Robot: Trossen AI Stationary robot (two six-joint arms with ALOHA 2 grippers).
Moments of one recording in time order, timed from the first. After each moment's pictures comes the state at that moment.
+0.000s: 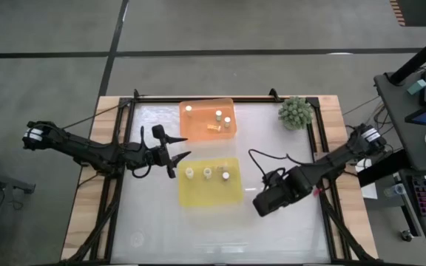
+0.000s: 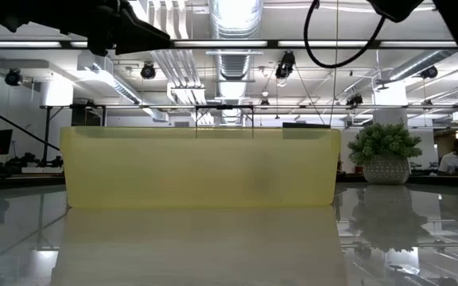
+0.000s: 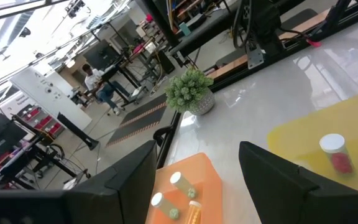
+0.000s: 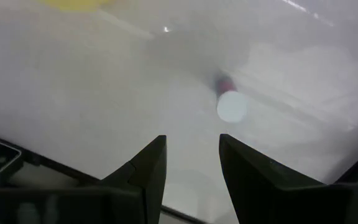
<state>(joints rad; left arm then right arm) -0.18 0.95 0.48 0.38 -0.56 0.56 0.49 1.59 1.34 -1.18 -0.11 1.61</state>
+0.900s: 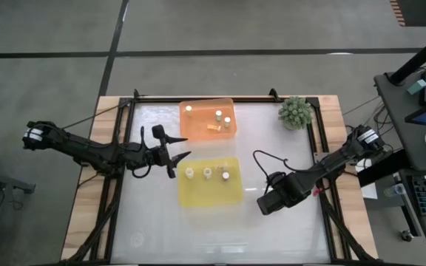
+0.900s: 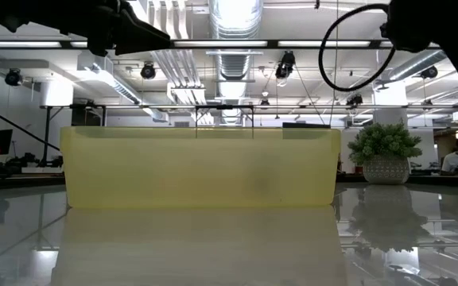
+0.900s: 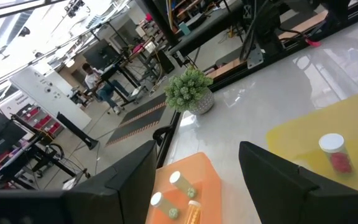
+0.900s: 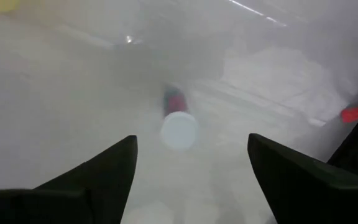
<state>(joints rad) -0.18 0.95 0.48 0.37 -0.56 0.55 0.51 1.61 1.23 -1.19 -0.09 1.69</state>
